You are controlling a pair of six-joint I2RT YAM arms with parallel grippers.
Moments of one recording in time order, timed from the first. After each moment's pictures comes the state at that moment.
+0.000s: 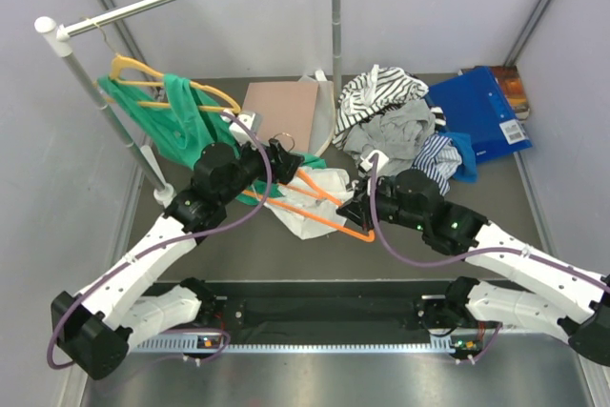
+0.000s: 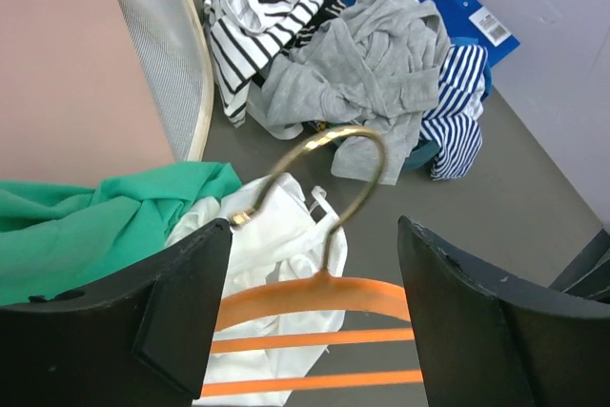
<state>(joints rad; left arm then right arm) -0.58 0.98 0.85 -0.03 0.08 -0.37 0.90 0.93 0.77 -0.20 -0.14 0.26</state>
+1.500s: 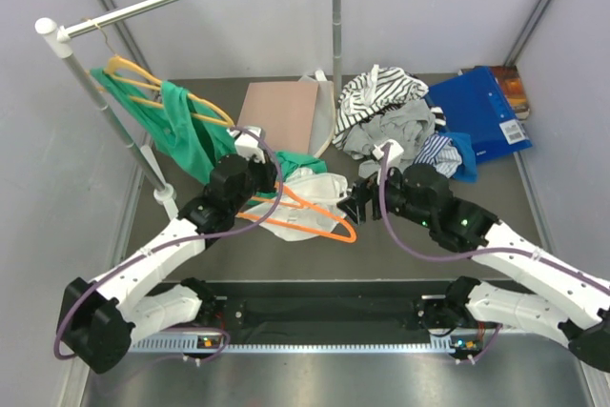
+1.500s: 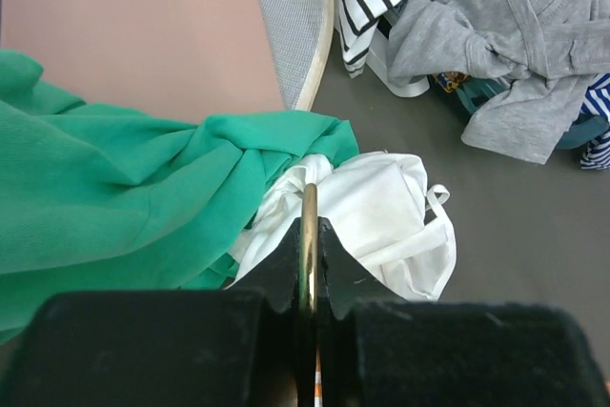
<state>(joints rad) -0.58 1.03 0.70 0.04 -0.12 -0.30 0.87 0.90 0.82 -0.28 -0.01 0.26</state>
